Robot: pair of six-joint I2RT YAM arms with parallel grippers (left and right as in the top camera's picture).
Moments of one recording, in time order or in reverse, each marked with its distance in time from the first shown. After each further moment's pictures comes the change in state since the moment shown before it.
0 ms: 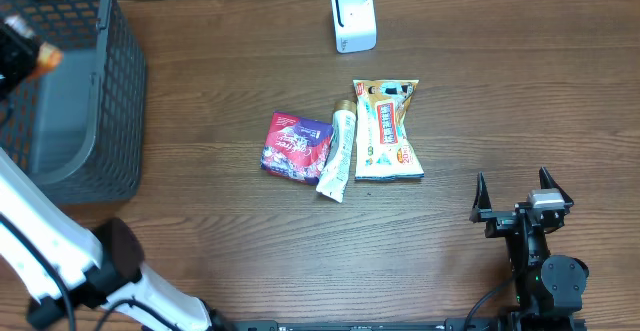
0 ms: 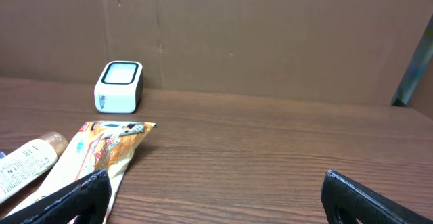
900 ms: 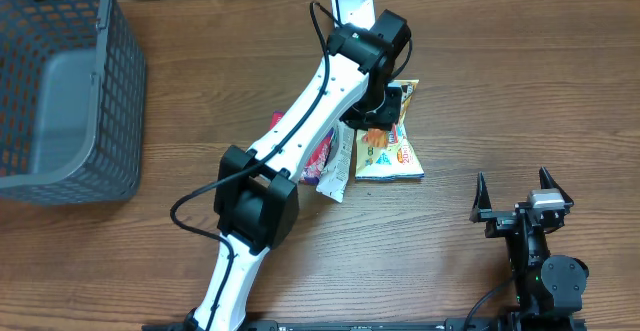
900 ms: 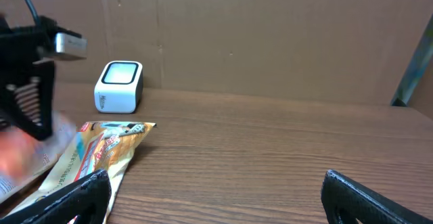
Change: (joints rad) left arm -1.126 0.383 -0.574 0.310 -0.158 -0.222; right arm 0.000 0.000 0.000 0.001 0.000 0.000
